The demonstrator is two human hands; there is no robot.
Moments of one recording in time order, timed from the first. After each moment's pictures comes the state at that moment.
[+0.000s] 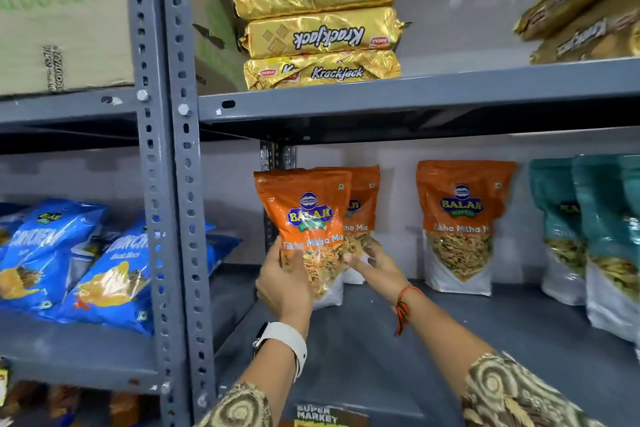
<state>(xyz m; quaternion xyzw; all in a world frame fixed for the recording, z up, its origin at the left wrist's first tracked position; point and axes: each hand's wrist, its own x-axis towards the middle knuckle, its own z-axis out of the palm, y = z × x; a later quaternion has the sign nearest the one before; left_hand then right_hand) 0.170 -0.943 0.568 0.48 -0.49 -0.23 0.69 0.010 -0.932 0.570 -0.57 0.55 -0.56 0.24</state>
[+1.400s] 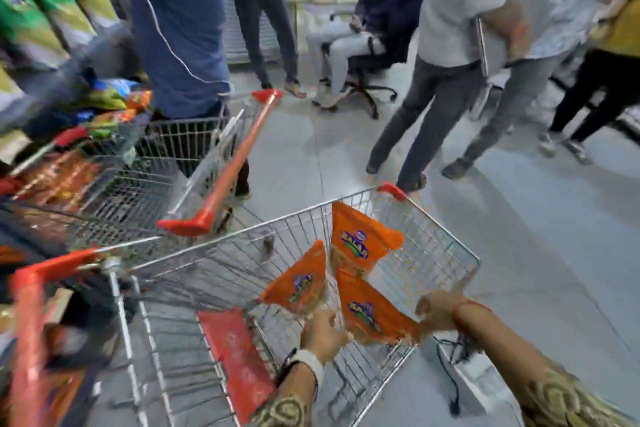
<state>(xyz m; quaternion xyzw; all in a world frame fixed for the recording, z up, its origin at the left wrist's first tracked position) 0.031 0.078 0.068 -0.10 -0.83 -0.39 -0.39 0.123 0.285 0.179 0.23 0.84 -0.17 0.46</state>
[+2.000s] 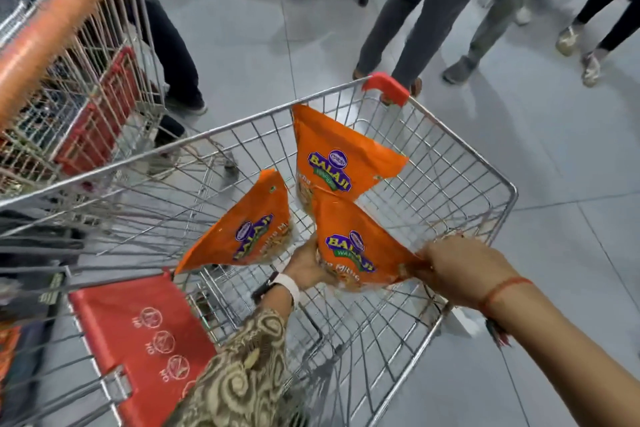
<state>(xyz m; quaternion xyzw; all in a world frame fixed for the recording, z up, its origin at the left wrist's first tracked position) -0.034 0.165 -0.138 -0.20 -0.75 -0.40 -0.49 0.112 0.323 0.076 0.21 0.92 -0.05 0.32</state>
